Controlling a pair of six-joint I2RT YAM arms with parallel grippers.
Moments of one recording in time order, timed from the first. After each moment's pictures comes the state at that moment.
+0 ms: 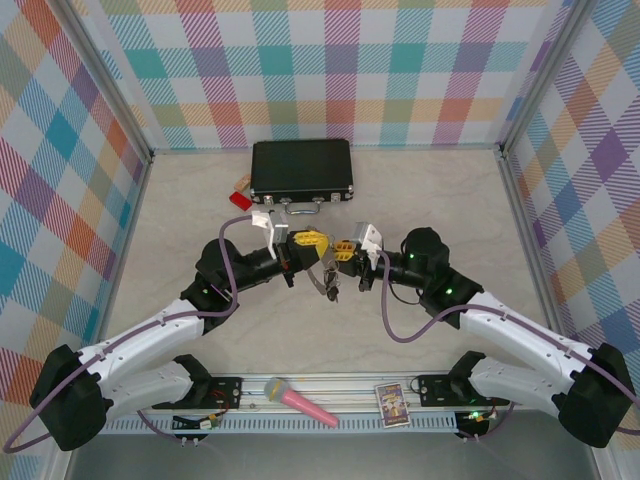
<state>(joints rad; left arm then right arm) -0.72 1.02 0.62 0.58 0.48 -0.37 0.77 1.01 0.69 0.19 -0.46 -0.14</state>
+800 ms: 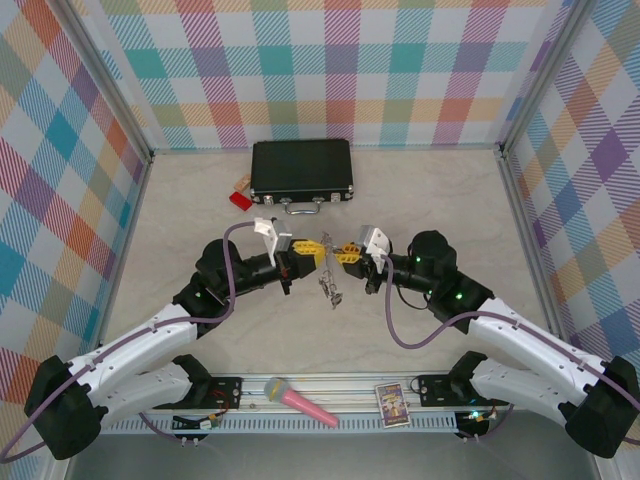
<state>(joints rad) -0.72 0.96 0.62 0.38 0.49 -0.27 0.77 0.93 0.70 0.06 -0.40 -0.19</state>
